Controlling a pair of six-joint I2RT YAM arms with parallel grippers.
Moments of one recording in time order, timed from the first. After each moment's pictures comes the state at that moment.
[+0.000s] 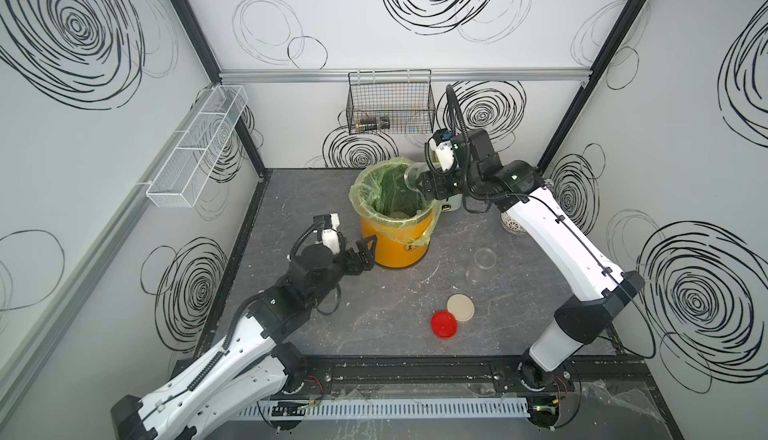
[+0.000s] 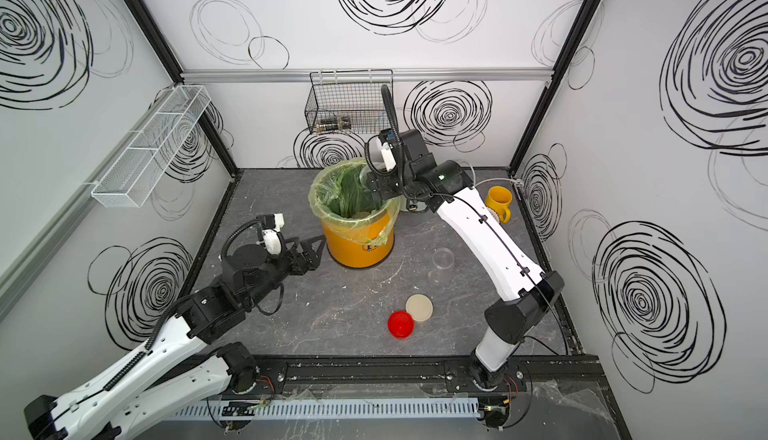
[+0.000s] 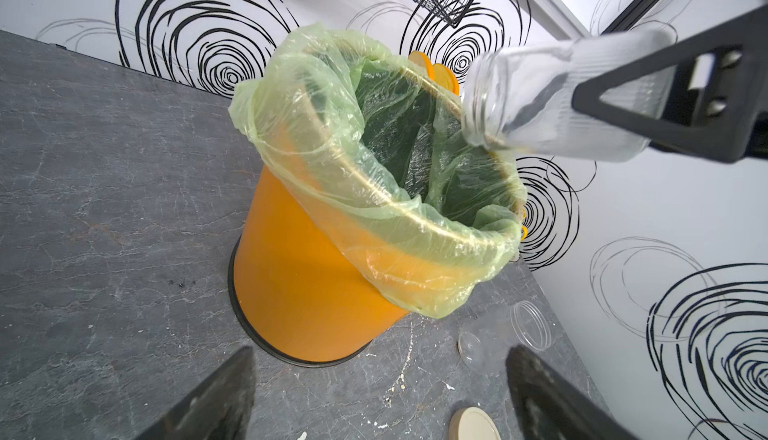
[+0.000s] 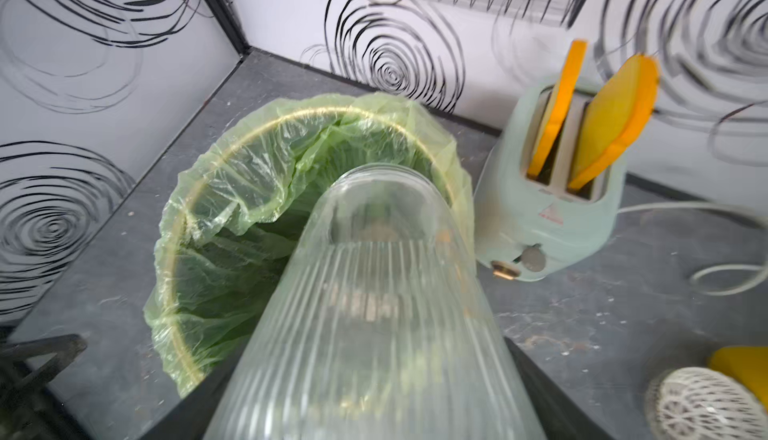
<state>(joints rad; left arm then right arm) -0.69 0.75 0.71 -0.26 -0.23 -0.64 0.60 1.65 1.93 -0.96 -0.03 0.22</state>
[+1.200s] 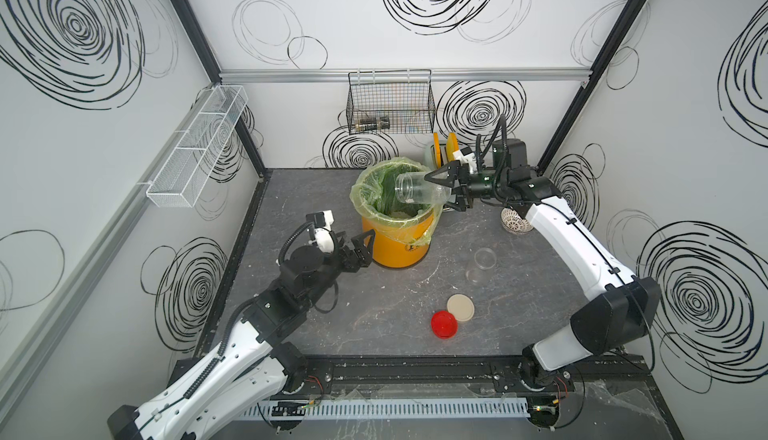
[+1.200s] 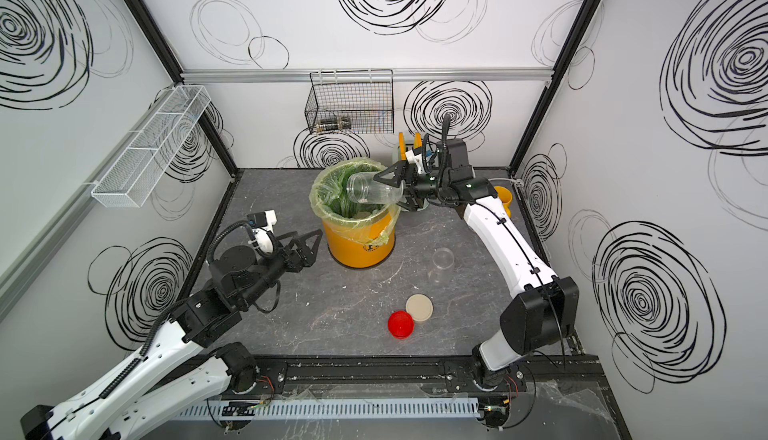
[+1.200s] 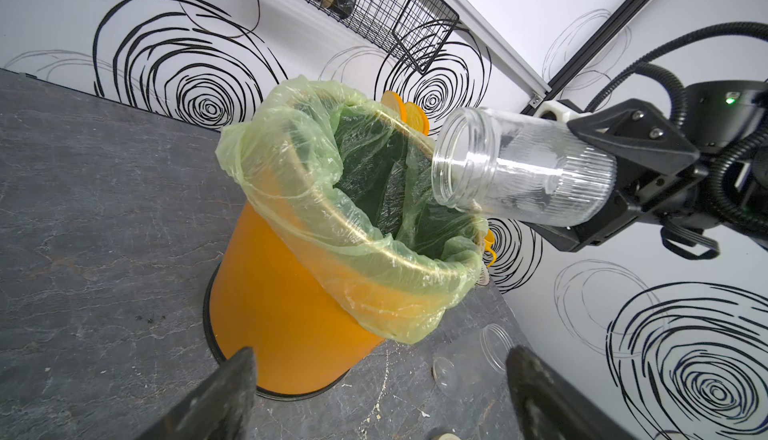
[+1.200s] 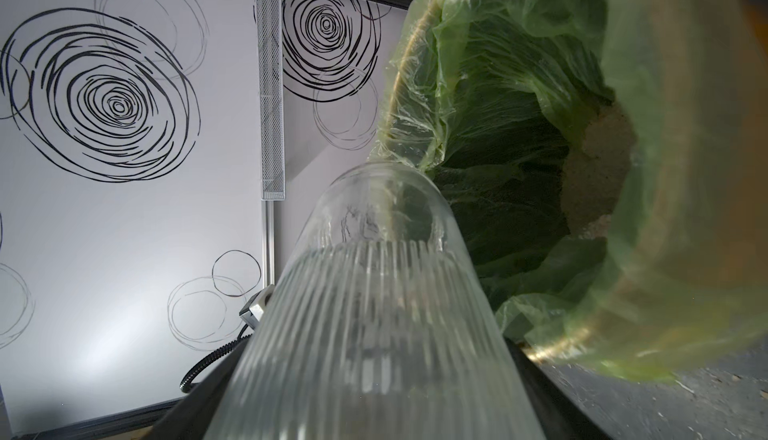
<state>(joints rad) -0.66 0.70 0.69 -0.17 -0.18 -0.64 0.34 1.54 1.55 -0.52 -0.91 0.99</state>
